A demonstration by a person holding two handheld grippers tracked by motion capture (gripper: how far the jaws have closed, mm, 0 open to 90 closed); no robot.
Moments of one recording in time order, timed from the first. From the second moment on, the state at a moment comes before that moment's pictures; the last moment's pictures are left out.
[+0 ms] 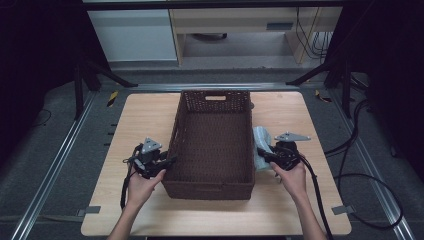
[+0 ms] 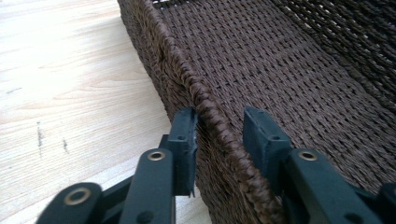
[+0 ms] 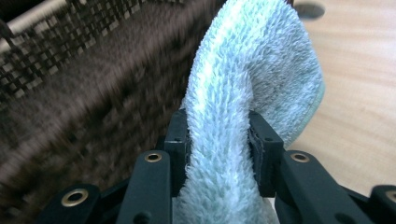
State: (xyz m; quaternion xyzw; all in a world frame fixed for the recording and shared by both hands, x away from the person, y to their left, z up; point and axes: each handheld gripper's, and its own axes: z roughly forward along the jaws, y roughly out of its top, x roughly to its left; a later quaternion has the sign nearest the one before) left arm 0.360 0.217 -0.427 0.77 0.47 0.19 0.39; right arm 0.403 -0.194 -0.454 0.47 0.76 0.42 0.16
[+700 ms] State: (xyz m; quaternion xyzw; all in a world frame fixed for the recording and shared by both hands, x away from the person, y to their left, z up) left arm 0.374 0.219 -0.427 0.75 0.49 0.21 0.38; right arm 0.402 -0.198 -0.449 0.47 0.74 0.46 0.14
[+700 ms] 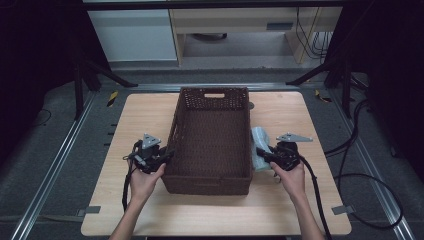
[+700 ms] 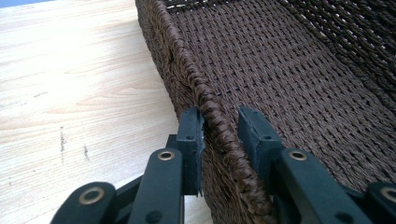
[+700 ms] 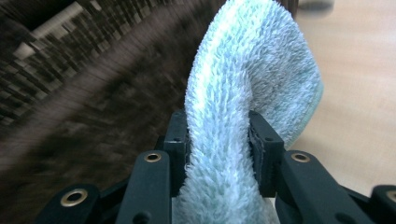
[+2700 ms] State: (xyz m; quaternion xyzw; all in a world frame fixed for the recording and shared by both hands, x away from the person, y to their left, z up) left arm 0.369 0.222 -0.428 0.75 0.48 0.20 0.40; right arm 0.392 -0.181 -0.474 0.47 0.77 0.40 0.13
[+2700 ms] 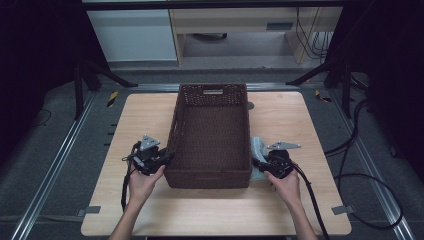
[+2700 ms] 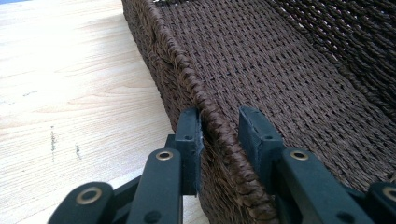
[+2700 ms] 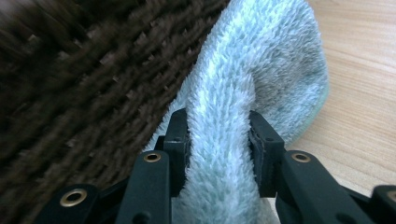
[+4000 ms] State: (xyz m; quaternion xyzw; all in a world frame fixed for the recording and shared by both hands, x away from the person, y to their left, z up) left arm 0.378 0.222 -0.424 0.76 0.48 0.22 0.37; right arm 0.362 -0.191 -0.447 0.44 0.75 0.47 0.12
